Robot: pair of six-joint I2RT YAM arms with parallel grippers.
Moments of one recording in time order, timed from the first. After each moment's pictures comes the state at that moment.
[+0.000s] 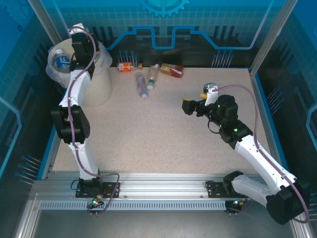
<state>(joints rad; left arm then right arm) 0.12 2.02 1.95 -0.03 -0.23 -0.17 0.40 1.01 0.83 -0.07 -0.14 0.26</state>
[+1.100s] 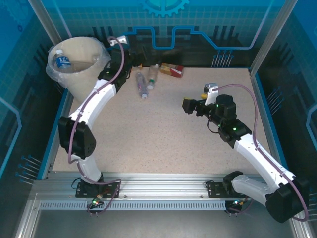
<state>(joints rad) -0.29 1.83 1.76 -0.27 -0.24 -0.46 0.40 1.03 0.83 -0.08 -0.10 0.33</state>
